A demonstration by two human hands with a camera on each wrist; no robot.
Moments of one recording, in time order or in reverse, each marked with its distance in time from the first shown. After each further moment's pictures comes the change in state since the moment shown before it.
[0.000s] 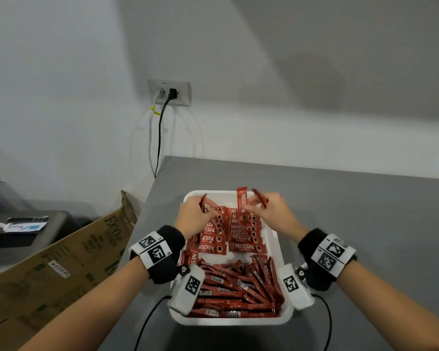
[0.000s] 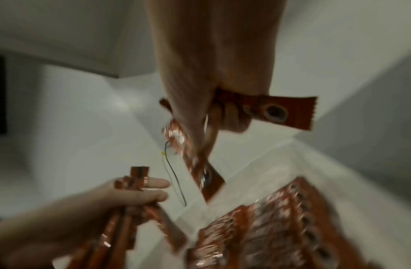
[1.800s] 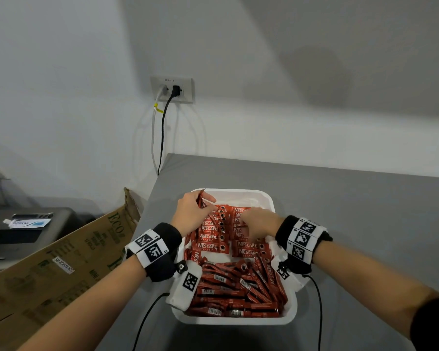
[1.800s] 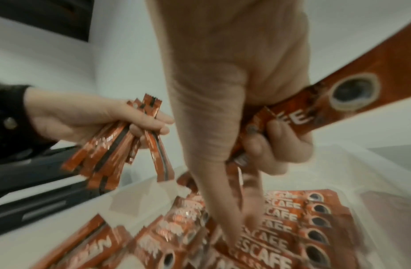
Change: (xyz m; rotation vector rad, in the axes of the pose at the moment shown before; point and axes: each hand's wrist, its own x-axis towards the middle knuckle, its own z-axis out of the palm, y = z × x) left_hand 0.000 0.001 -0.012 -0.051 -0.003 0.011; right_hand 0.025 0.000 0.032 -0.888 -0.603 -0.006
